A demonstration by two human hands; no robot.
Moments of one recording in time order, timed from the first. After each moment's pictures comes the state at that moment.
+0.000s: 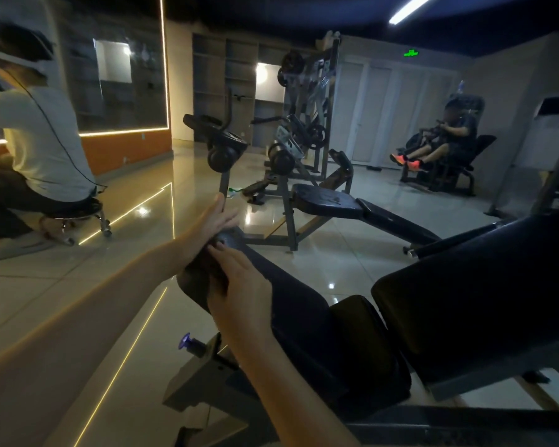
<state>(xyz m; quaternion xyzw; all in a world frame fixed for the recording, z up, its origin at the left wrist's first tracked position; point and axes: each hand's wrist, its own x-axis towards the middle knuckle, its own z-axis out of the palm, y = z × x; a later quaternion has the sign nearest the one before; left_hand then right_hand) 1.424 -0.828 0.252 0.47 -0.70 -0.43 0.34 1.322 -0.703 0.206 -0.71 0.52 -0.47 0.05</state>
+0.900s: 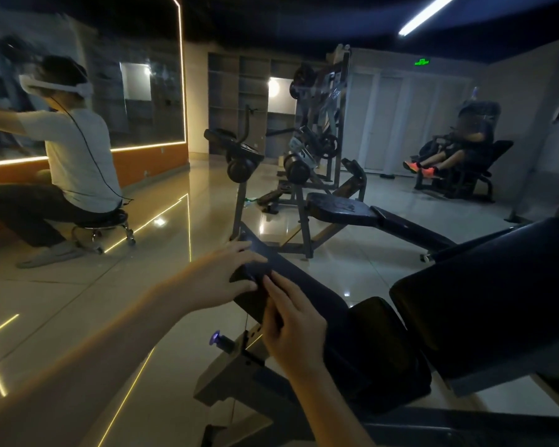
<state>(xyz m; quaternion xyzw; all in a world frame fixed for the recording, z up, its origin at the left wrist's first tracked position) 1.454 -0.719 0.254 0.44 -0.88 -0.05 0.19 1.287 -0.689 0.142 -0.69 0.47 -0.53 -0.12</state>
